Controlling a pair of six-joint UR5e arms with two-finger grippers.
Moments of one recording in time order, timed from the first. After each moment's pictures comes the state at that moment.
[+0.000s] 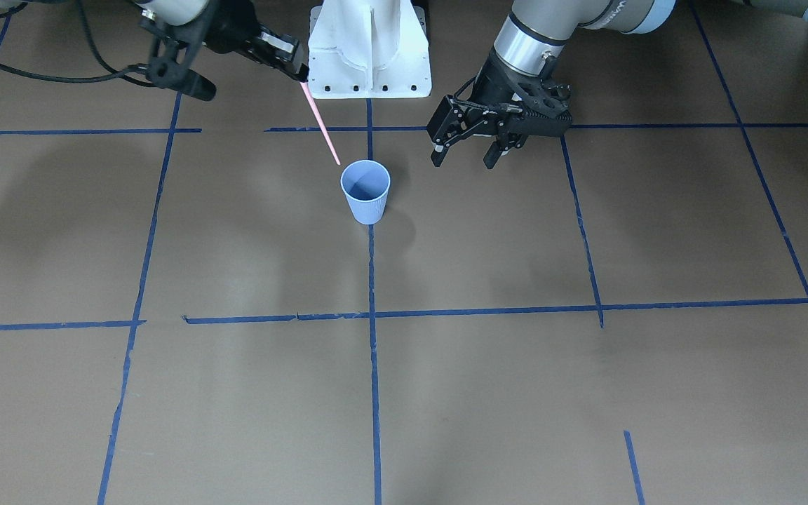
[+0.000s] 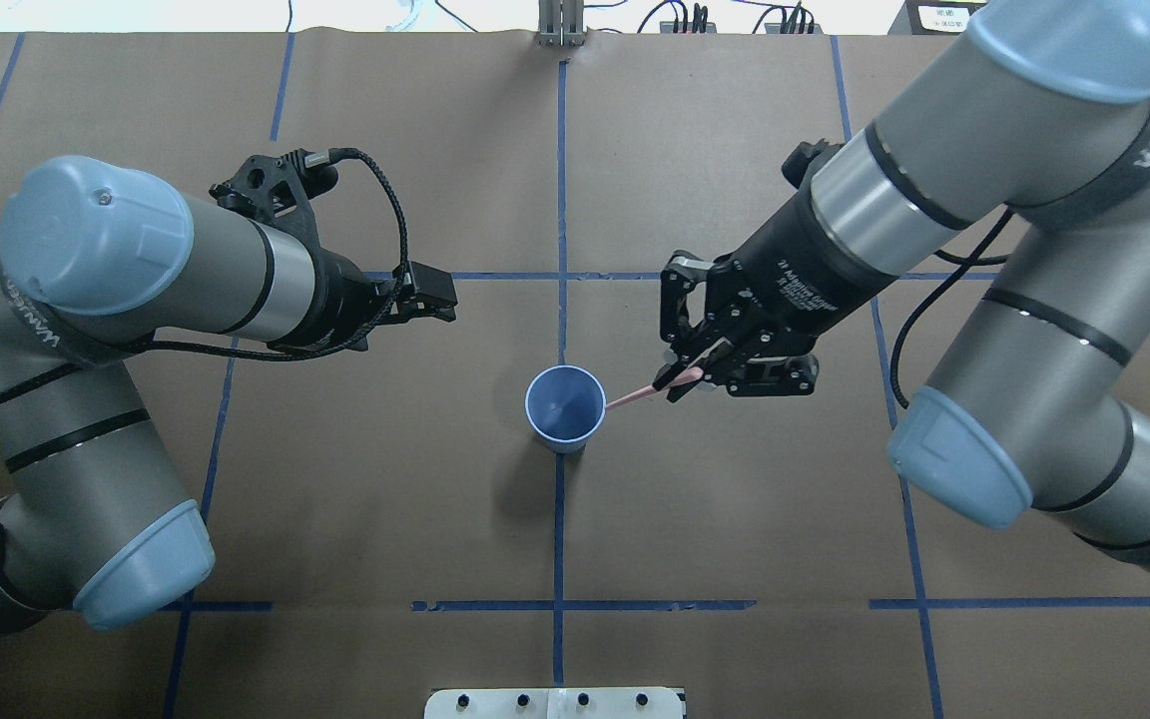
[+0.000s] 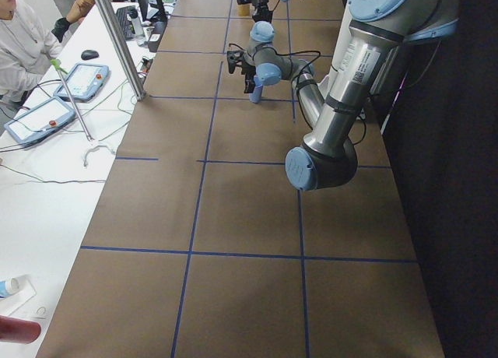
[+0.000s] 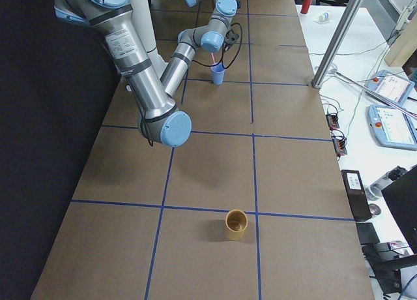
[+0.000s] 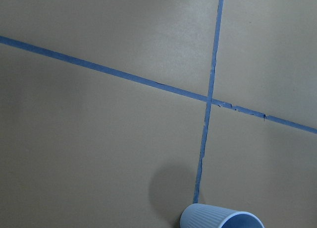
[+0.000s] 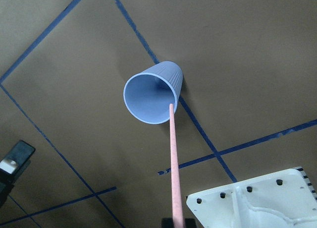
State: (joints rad) left arm -0.62 -2.03 -2.01 -1.79 -1.87 -1.49; right arm 0.75 -1.02 2.03 -1.46 2.49 1.87
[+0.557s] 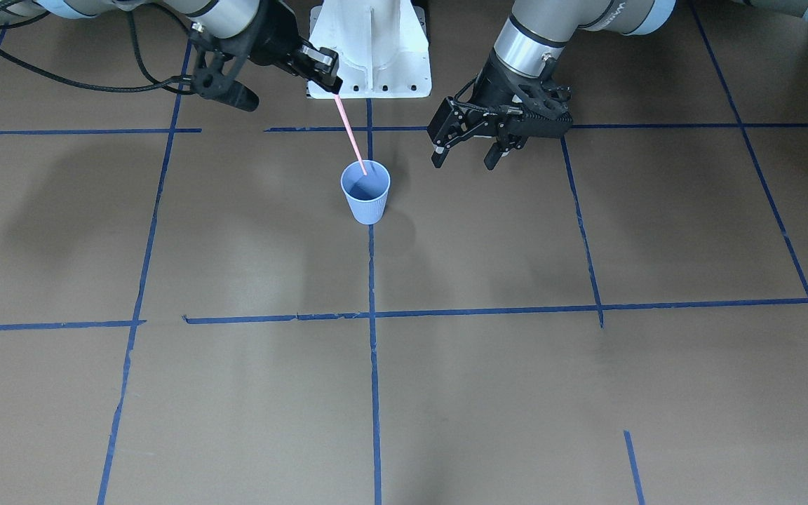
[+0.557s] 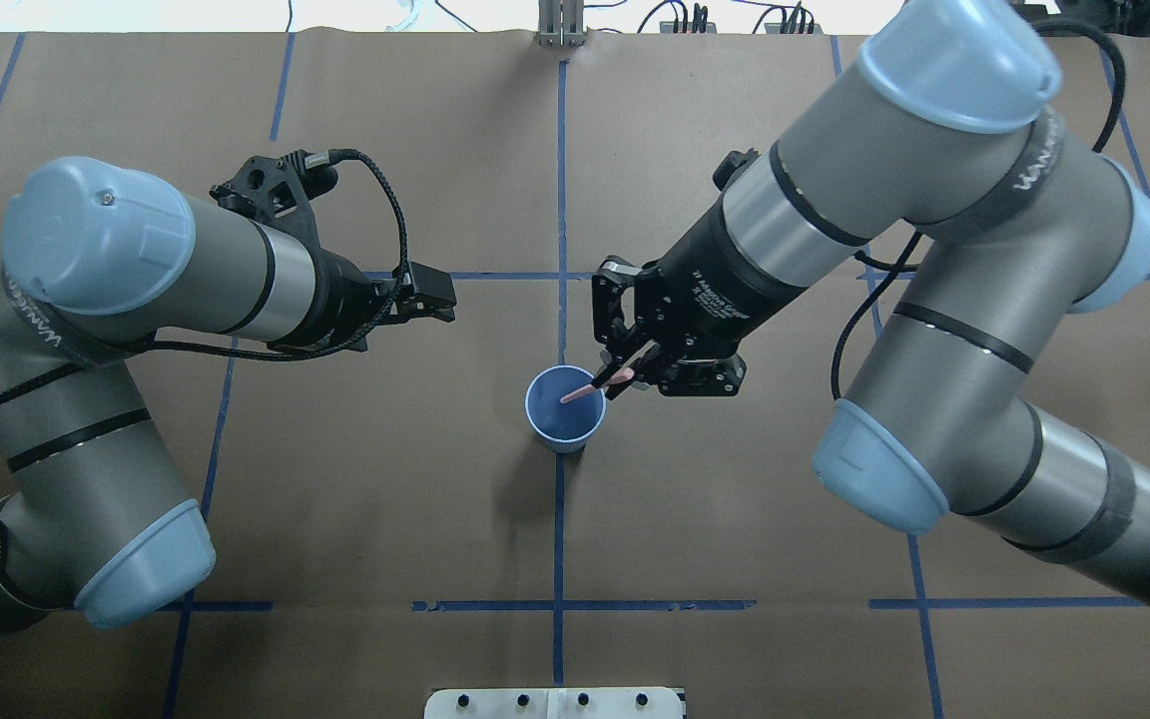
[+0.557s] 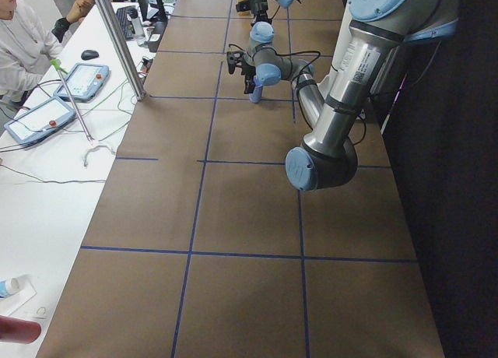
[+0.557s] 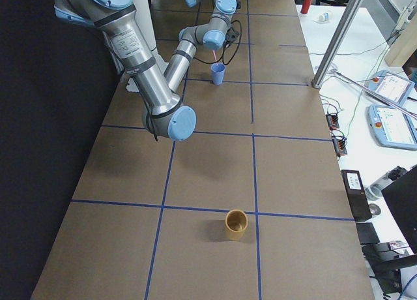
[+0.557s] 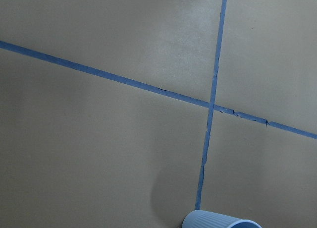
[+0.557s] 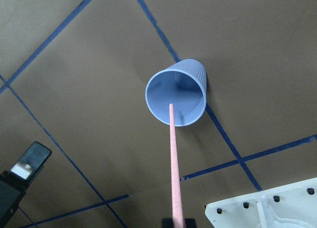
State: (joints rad) left arm -0.62 -2.03 -2.00 -1.79 -1.87 -1.49; right arm 0.69 -0.95 1.96 -1.44 2.41 1.90
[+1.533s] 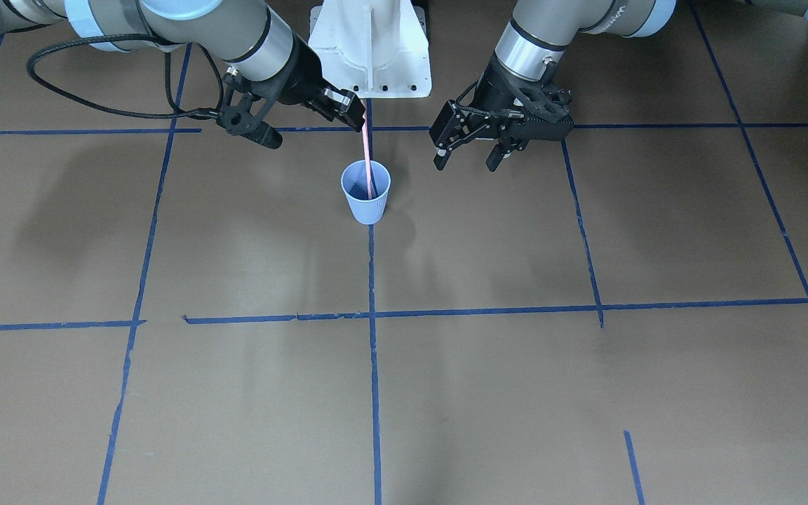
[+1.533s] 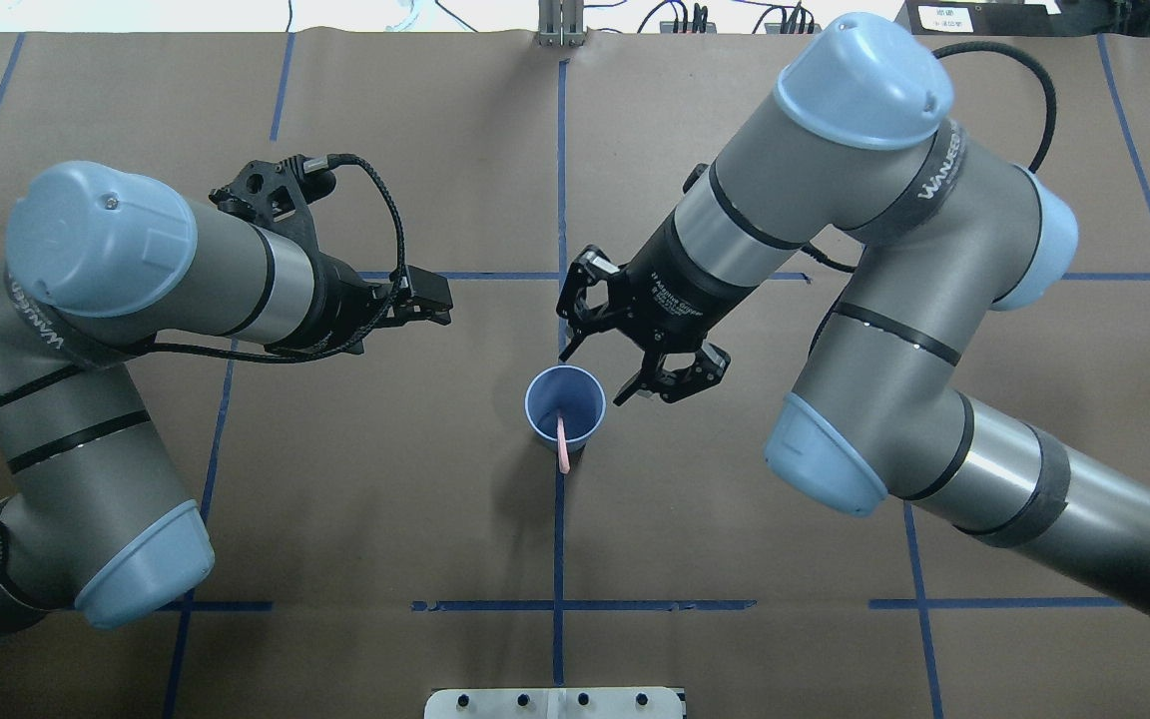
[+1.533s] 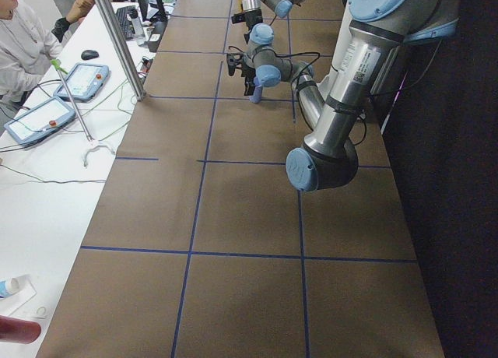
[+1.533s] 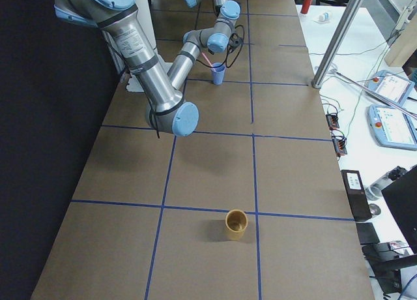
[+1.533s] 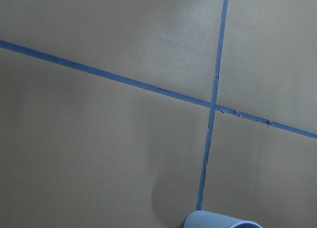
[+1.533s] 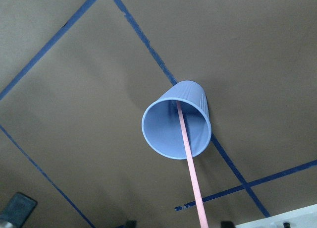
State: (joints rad) left arm -0.62 -2.02 -2.00 -1.79 -1.87 -1.48; right arm 0.70 -0.93 1.88 -1.44 2.38 1.90
